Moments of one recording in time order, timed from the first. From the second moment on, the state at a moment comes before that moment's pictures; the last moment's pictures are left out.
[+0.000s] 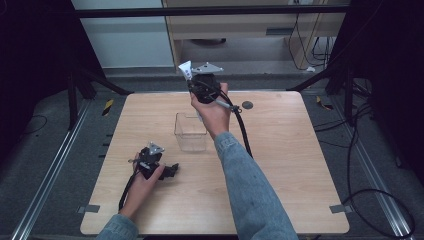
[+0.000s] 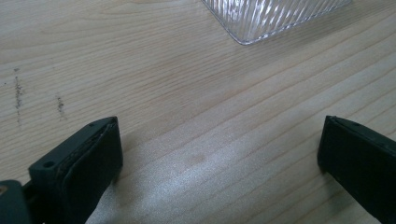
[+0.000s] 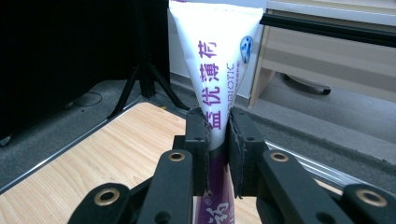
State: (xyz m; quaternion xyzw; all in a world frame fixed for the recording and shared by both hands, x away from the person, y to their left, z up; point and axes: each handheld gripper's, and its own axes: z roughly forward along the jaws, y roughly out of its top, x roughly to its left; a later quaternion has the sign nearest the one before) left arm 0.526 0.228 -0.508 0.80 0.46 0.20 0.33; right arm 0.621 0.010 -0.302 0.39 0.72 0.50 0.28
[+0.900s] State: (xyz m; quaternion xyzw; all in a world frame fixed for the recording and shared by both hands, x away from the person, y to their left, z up) left arm 0.526 0.228 -0.508 0.80 0.45 0.20 0.33; right arm 0.620 0.022 -0.322 0.39 0.73 0.50 0.27
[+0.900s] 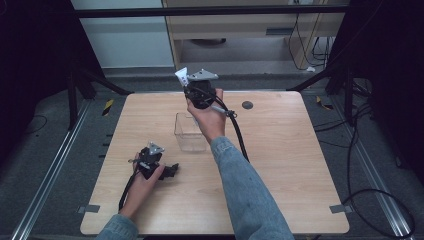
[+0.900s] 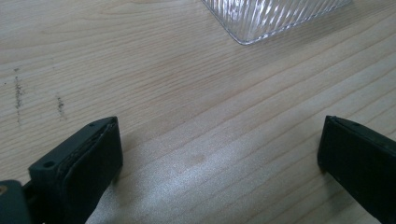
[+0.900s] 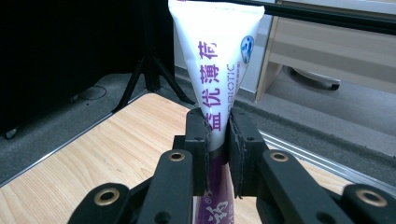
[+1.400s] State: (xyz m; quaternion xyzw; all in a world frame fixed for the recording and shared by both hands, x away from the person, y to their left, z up) left arm 0.526 0.228 -0.508 0.80 0.45 0.20 0.33; right arm 0.620 0.030 -0.332 0.39 0.73 0.50 0.26
